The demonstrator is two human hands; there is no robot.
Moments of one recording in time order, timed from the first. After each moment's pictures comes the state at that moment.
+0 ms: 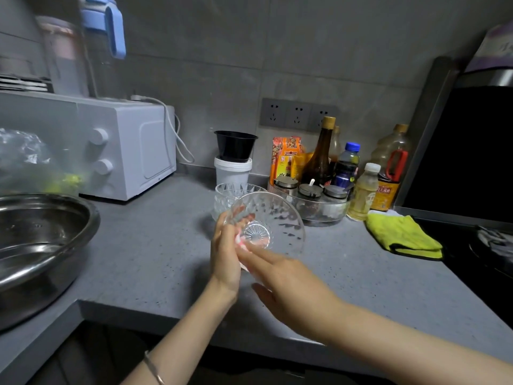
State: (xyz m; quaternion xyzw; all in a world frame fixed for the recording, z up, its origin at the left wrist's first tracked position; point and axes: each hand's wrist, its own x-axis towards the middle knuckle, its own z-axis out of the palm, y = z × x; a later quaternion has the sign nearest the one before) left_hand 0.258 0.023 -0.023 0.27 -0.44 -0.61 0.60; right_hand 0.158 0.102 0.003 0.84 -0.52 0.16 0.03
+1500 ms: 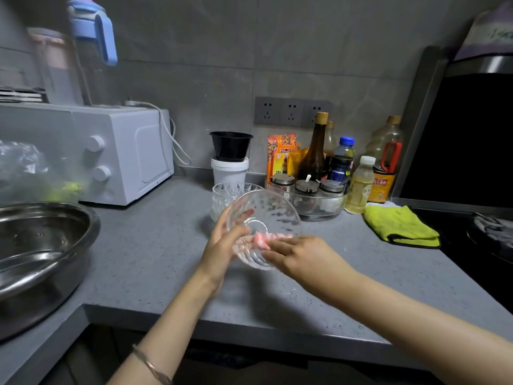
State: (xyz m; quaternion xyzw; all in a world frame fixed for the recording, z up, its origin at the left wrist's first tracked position) left_hand 0.275 0.011 -0.019 0.23 -0.58 -0.60 0.51; right_hand 0.108 0.075 -0.011 0.83 -0.42 0.08 0.35
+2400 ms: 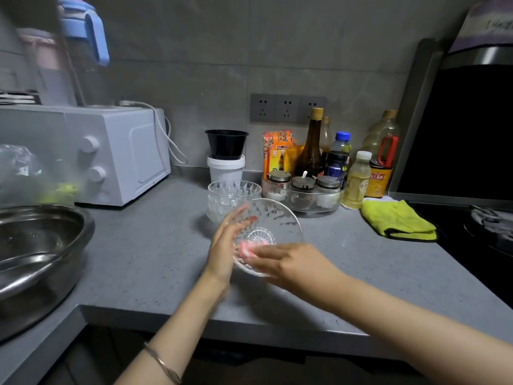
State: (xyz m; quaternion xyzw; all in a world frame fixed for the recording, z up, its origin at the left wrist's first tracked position) left_hand 0.259 0.016 -0.025 0.28 -0.55 -0.60 0.51; right_hand 0.114 0.084 -0.015 0.86 -0.44 0.12 0.23
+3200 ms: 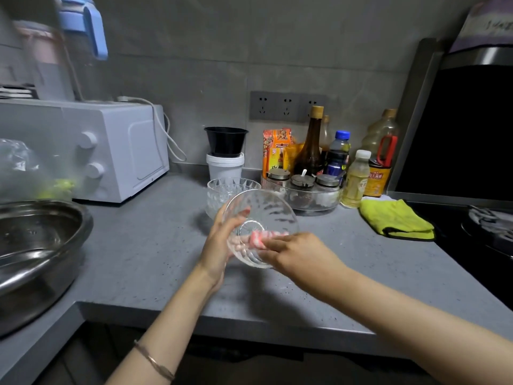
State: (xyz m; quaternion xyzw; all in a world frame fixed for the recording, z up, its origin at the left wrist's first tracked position) left_hand 0.267 0.013 -0.020 0.24 -0.53 -0.64 0.50; right_hand 0.115 0.077 -0.010 0.83 -0.45 0.05 0.33
